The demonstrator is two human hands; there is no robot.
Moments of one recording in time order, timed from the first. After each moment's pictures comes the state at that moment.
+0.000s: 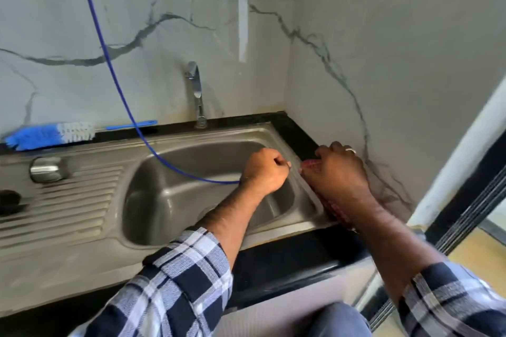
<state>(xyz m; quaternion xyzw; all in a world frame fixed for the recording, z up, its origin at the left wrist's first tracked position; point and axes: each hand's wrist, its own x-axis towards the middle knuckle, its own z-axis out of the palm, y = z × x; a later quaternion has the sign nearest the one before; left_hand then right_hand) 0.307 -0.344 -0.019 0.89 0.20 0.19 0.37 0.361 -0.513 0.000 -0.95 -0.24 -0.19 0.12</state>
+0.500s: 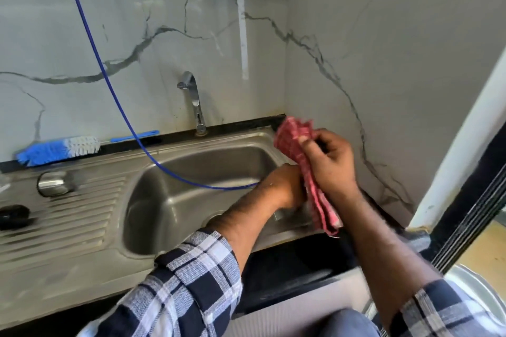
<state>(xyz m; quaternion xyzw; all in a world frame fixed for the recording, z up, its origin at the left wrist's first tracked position) 0.310 -0.392 0.003 0.98 0.07 -0.01 0.18 0.350 -0.498 0.017 -0.67 -0.31 -0.13 0.66</state>
